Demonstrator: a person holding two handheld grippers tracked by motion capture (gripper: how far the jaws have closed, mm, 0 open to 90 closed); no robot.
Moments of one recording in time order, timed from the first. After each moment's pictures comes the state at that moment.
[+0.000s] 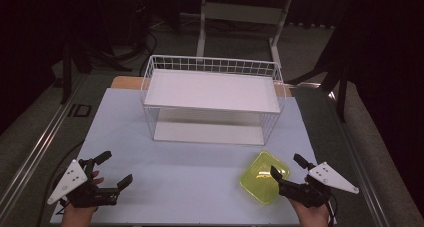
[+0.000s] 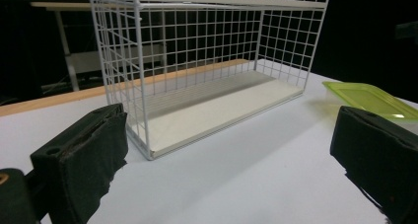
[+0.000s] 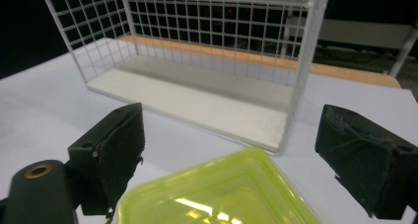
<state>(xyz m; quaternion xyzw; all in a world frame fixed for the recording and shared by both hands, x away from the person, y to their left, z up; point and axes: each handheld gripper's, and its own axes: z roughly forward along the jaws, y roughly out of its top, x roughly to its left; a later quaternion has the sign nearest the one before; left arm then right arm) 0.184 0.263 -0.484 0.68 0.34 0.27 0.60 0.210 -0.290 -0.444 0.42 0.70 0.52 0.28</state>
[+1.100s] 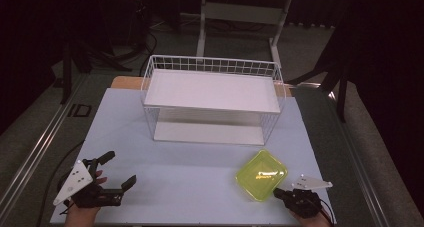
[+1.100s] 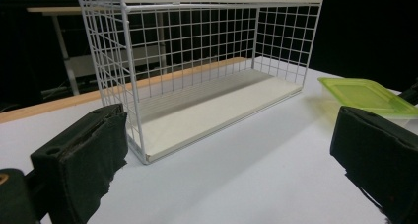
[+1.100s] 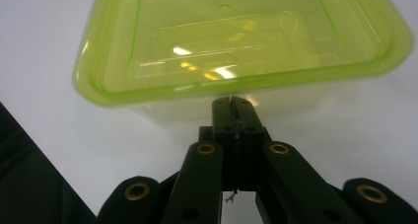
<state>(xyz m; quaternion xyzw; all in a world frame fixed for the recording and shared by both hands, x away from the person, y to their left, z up) 0.185 0.255 -0.484 0.69 0.33 0.28 0.59 0.217 -0.308 -0.518 0.40 0.83 0.37 0.12</state>
